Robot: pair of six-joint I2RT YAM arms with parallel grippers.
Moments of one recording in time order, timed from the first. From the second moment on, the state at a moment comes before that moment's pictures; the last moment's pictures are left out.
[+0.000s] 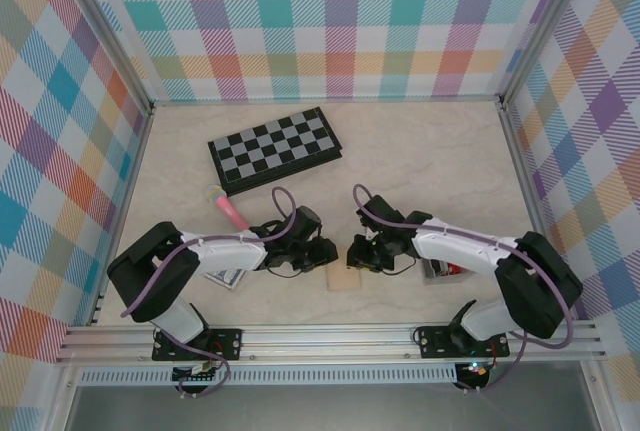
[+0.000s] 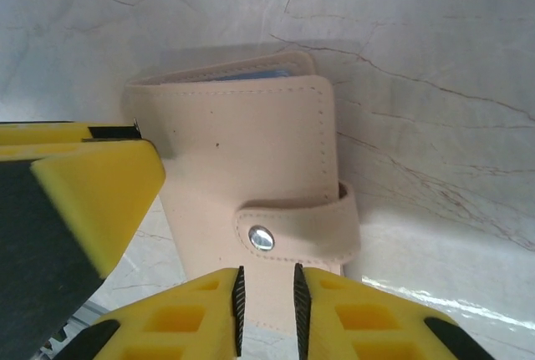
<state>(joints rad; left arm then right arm) -0.87 1.58 0.71 -0.06 0.23 -1.12 0.79 1.43 0.76 -0.52 -0.32 0.91</state>
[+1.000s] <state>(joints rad) -0.87 1.57 0.69 0.01 0.25 -1.08 0.80 1.52 0.79 -0.55 -0.26 0.90</state>
